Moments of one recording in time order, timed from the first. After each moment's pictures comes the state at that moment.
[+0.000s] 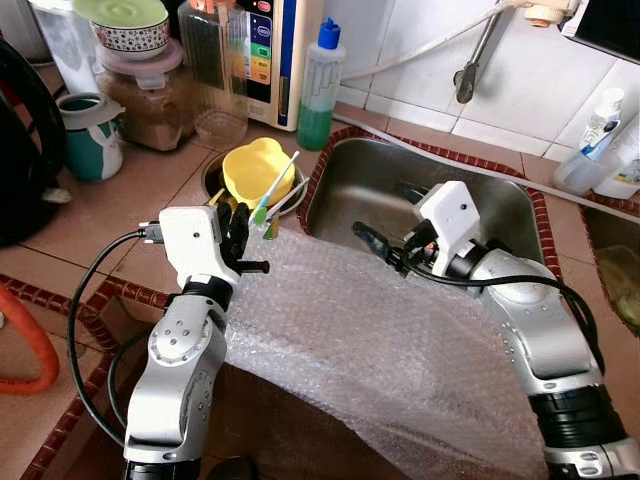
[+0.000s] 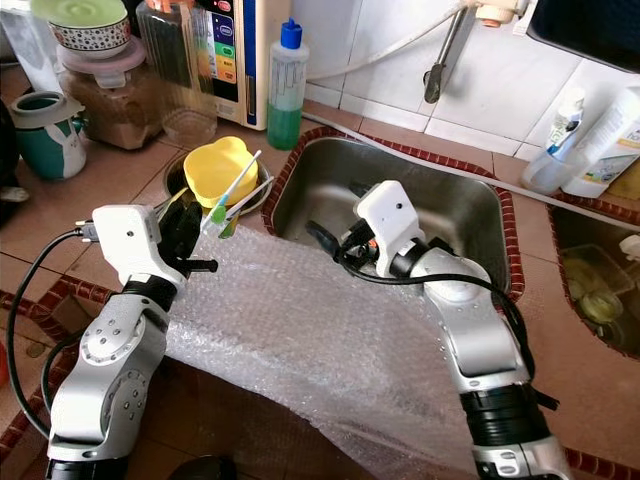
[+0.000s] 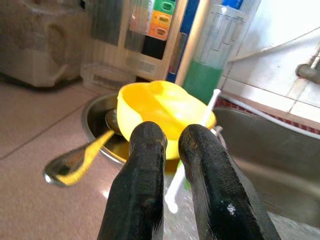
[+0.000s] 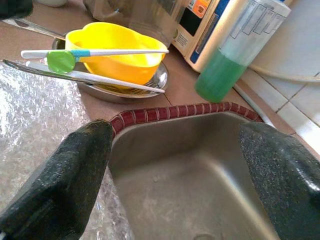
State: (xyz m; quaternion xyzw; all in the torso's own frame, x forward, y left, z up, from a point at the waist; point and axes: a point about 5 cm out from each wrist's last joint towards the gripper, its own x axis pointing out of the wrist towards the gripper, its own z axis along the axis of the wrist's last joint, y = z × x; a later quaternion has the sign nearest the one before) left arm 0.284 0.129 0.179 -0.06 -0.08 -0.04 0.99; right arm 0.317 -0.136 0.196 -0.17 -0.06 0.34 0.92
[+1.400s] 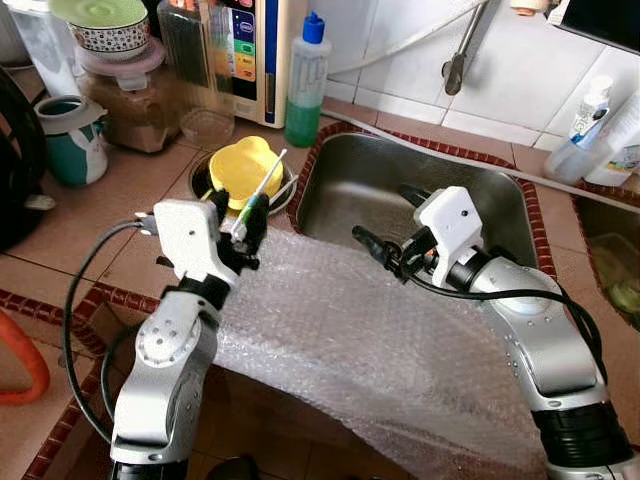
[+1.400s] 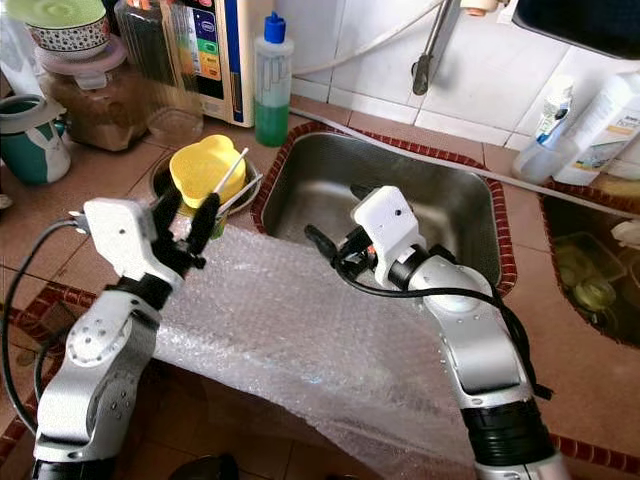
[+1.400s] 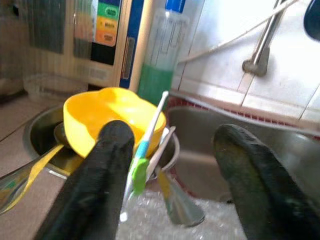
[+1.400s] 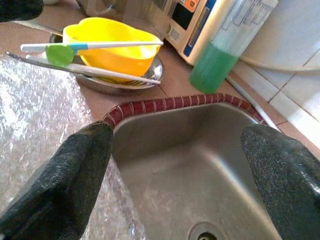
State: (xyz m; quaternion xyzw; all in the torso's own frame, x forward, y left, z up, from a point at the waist) left arm 0.277 0.132 0.180 -0.05 -0.09 -0.14 0.99; right arm 0.305 -0.133 0.192 -0.17 -0.06 0.33 0.93
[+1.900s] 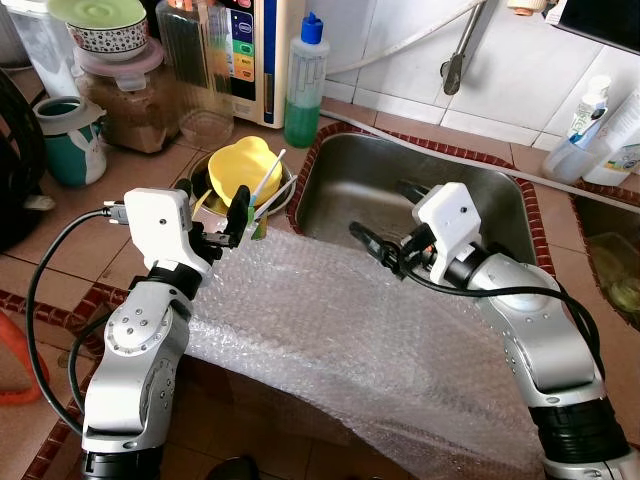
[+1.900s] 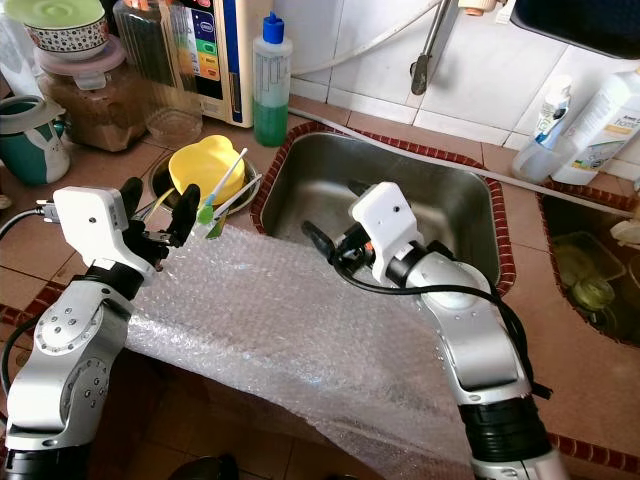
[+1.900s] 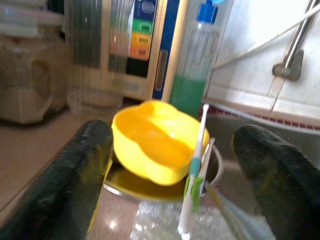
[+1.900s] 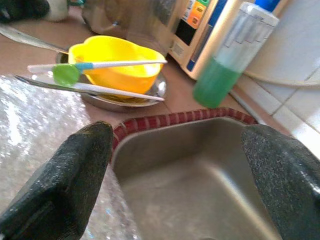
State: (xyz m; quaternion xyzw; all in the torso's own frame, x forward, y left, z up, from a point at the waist) left arm 0.286 0.157 0.189 -0.03 -0.09 -0.10 0.99; right arm 0.307 -0.125 0.201 -0.16 -0.07 0.34 0.92
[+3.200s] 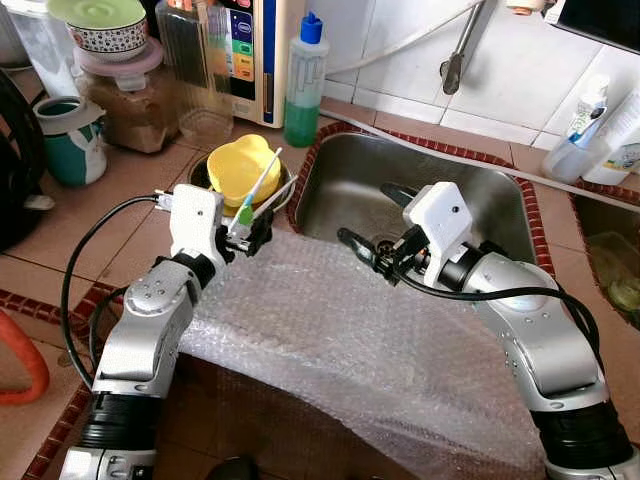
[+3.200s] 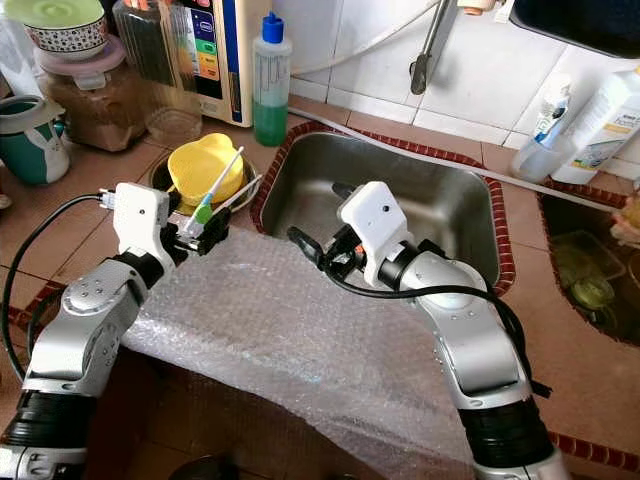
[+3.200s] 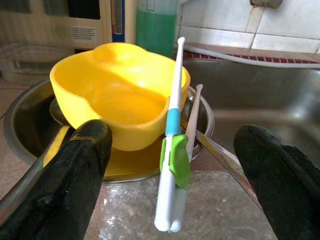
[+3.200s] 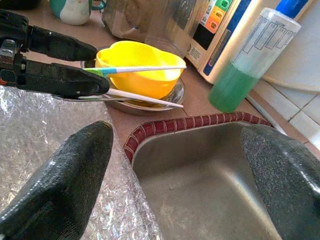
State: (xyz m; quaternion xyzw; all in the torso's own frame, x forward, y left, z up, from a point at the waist) left arm 0.326 0.157 0.168 0.03 0.00 -0.18 0.98; right arm 0.300 -0.118 0.207 -0.17 -0.07 0.36 0.91
